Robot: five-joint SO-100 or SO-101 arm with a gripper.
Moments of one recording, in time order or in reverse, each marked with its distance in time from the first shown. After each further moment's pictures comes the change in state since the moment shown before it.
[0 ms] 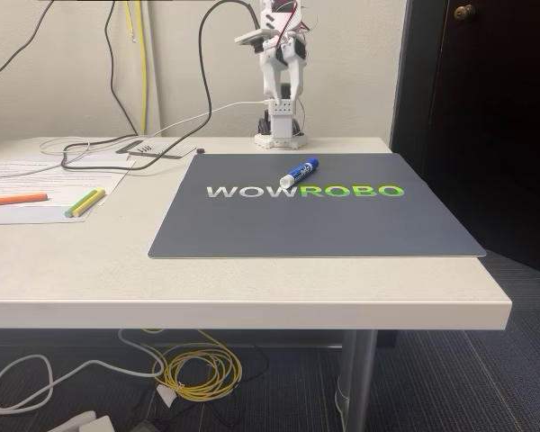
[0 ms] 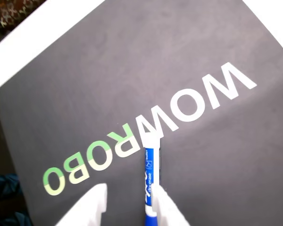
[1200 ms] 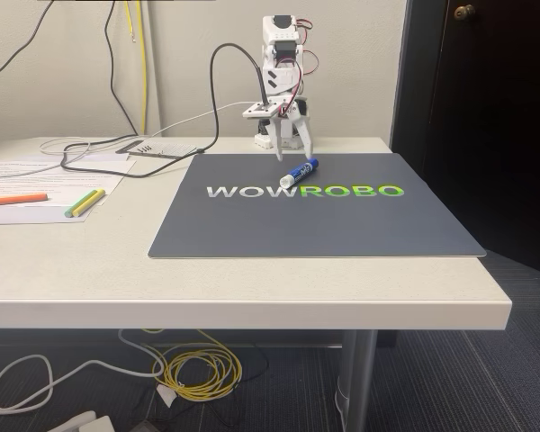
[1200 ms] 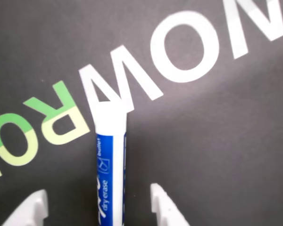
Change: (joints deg) arm -1.2 -16.0 15.6 -14.5 -3.1
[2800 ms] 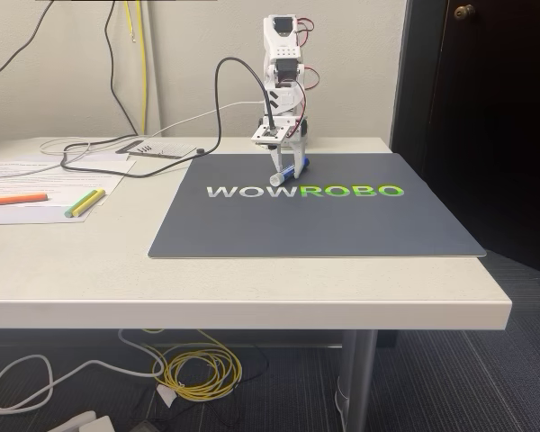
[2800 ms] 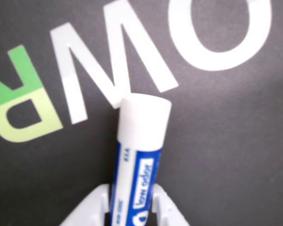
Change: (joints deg) arm -0.5 -8.8 2.1 -5.8 -6.5
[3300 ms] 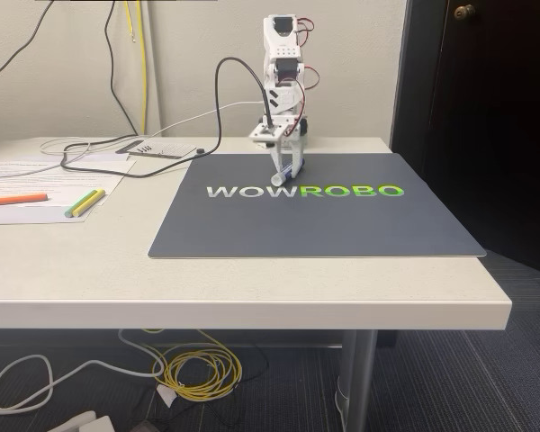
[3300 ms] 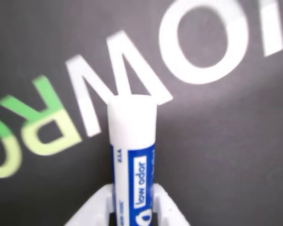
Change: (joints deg) arm 0.0 4.8 0.0 -0.6 6.6
